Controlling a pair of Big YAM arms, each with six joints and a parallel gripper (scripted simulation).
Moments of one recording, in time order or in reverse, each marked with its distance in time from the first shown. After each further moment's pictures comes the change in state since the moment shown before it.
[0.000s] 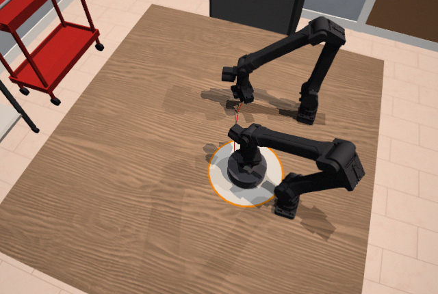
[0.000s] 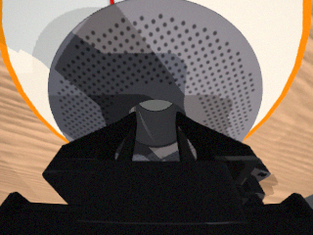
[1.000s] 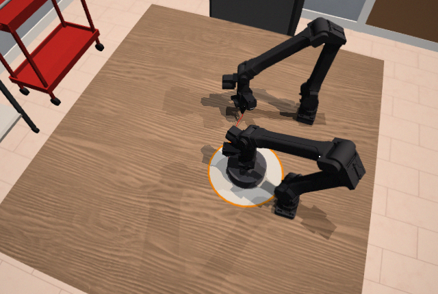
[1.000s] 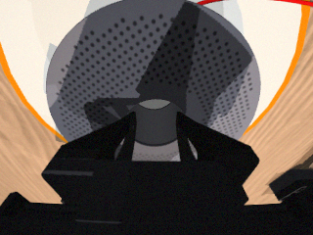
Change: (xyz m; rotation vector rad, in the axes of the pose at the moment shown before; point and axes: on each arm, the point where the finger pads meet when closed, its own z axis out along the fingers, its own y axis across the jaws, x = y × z) left arm -0.002 0.000 -0.001 0.070 -0.010 -1.261; right arm -0.073 -0.020 0.000 0.071 -0.215 -0.097
